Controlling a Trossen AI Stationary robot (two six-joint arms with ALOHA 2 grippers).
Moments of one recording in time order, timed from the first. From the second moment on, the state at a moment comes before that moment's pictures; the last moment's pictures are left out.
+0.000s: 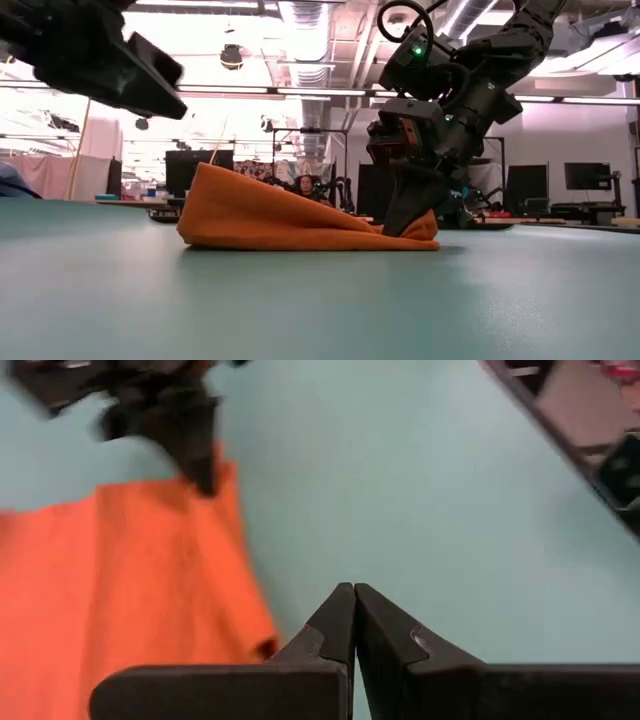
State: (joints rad) left arm -0.59 1.41 0.57 0.34 -0.47 -0.21; right arm 0.03 1.74 0.81 0.06 -0.21 0.72
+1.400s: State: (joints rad) left arm -0.42 1.60 0.53 0.30 -0.49 -0.25; right arm 0.04 1.71 0.80 0.11 -0.14 0.62
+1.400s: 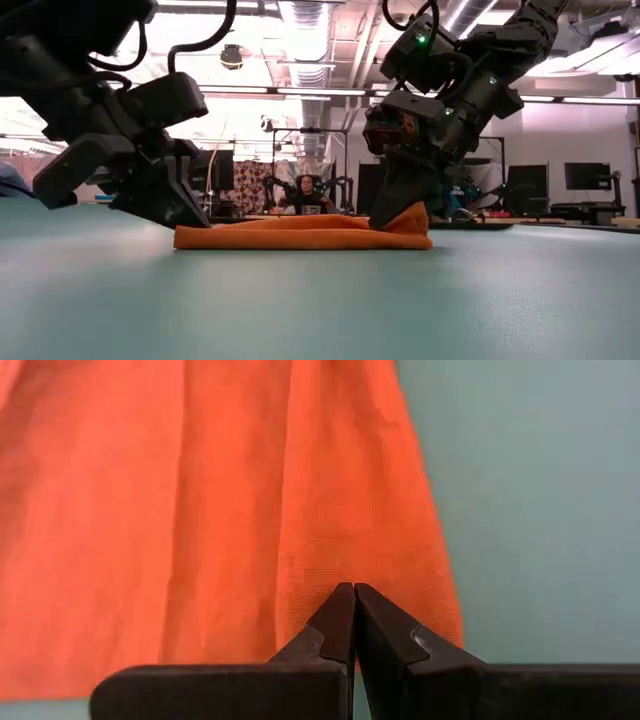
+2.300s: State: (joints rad) left arm -0.41 1.60 0.52 0.29 -0.46 -0.26; right arm 0.23 1.60 0.66 0.47 0.13 0.18
